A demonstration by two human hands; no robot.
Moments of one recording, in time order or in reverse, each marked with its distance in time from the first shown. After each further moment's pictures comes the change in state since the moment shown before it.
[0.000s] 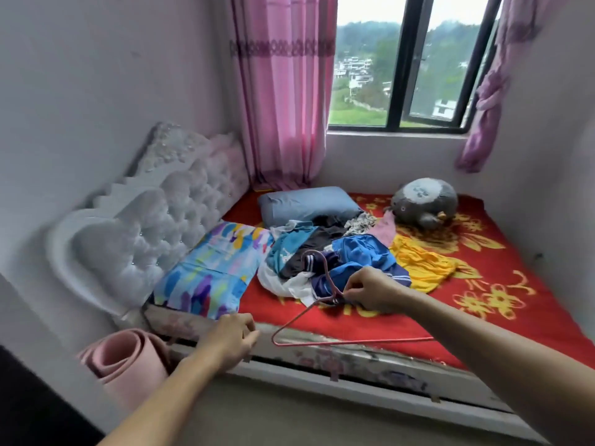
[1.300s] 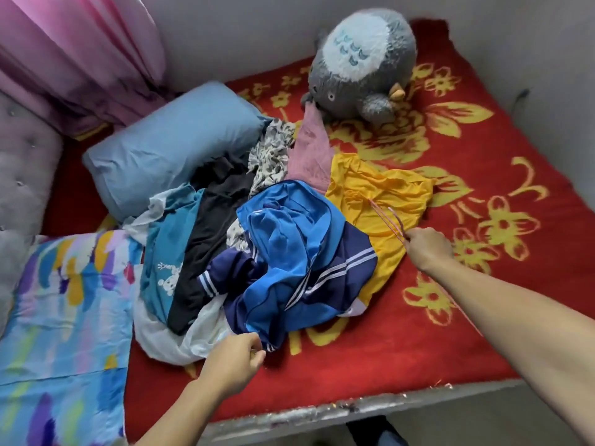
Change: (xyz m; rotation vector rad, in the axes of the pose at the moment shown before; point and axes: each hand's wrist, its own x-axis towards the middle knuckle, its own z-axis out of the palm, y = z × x) left_hand 0.584 0.175 0.243 0.195 -0.639 0.156; right_hand 0.431 0.574 -0.054 -0.137 0.119 0.801
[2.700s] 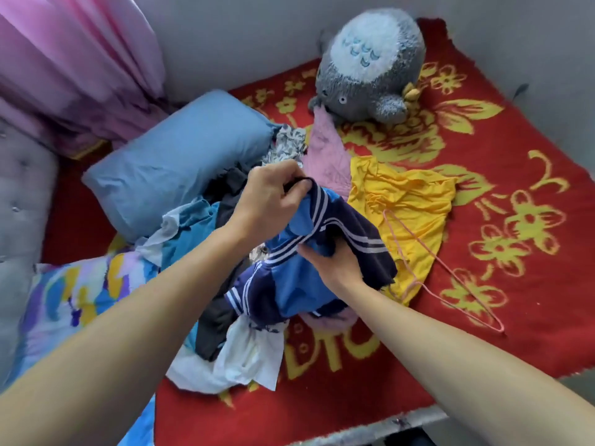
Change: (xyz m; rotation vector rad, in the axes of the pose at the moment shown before) left_hand 0.099 0.034 -0.235 -0.468 0.624 0.661; right_hand -0.078 -0.264 0.027 0.984 -0.082 0.093
